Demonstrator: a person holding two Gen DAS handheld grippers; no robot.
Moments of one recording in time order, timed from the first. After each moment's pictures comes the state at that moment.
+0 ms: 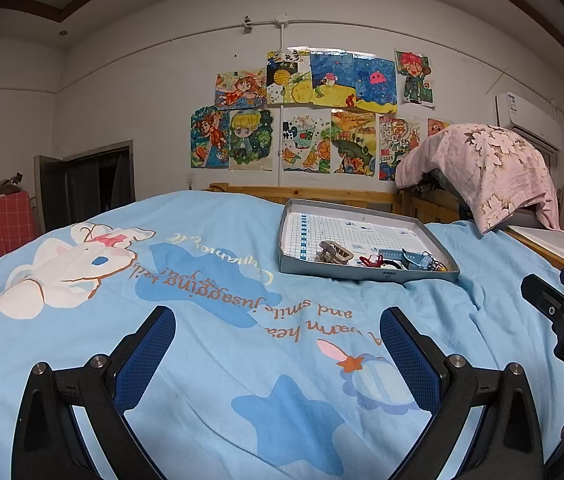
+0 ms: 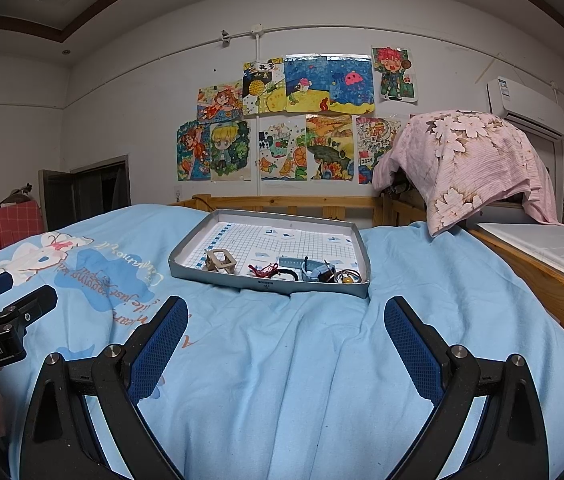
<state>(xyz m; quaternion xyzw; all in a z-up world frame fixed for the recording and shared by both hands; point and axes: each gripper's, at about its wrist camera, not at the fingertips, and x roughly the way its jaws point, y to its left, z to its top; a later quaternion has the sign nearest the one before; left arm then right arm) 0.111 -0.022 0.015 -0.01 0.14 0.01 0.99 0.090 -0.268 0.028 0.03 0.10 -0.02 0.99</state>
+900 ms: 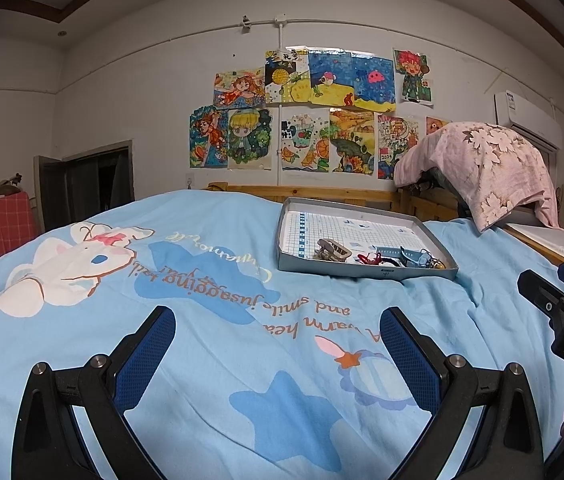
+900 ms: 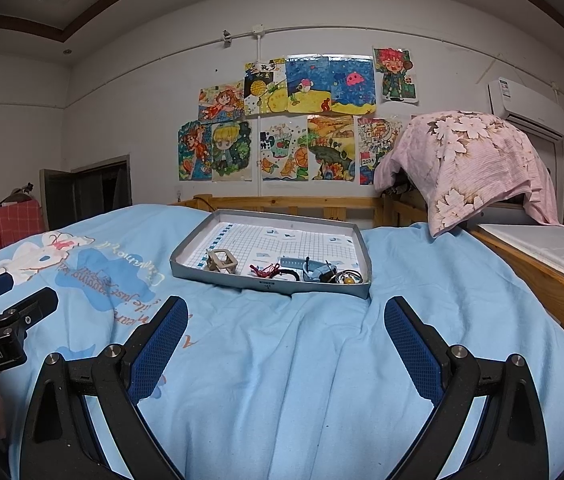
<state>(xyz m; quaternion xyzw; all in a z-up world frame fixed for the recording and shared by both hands) 0.111 -0.023 0.015 -0.01 0.14 0.01 0.99 0.090 -0.264 0.027 0.02 0.10 -0.01 0.99</state>
